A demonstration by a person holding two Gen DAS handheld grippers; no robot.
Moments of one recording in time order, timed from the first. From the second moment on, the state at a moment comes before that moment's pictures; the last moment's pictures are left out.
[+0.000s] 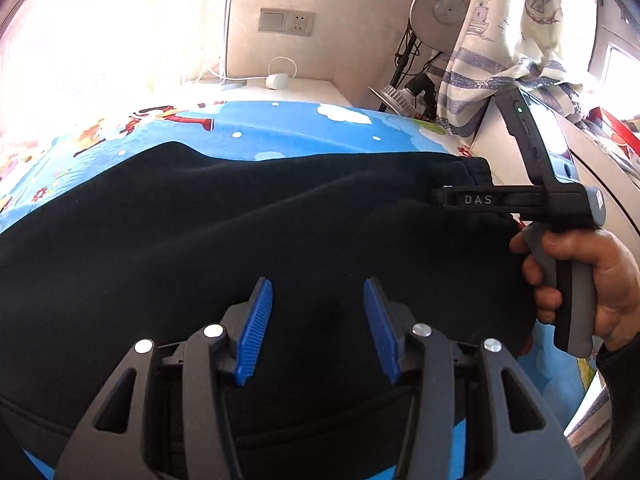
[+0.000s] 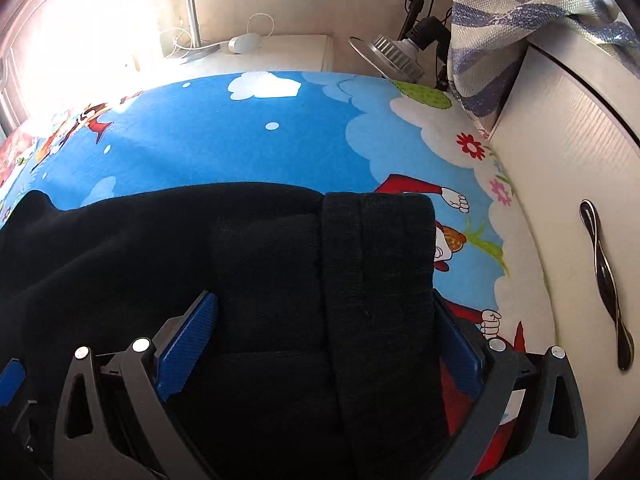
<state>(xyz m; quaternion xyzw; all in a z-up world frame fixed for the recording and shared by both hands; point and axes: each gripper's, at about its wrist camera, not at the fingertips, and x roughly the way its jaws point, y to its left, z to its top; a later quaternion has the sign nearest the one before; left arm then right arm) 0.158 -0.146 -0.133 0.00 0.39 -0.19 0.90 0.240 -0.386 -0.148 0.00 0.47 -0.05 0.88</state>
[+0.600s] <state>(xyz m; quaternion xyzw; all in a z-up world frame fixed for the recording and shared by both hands) 0.144 -0.003 -0.084 -0.13 0.33 -0.08 0.93 0.153 -0.329 -0.136 0.00 0.43 -0.03 0.90</state>
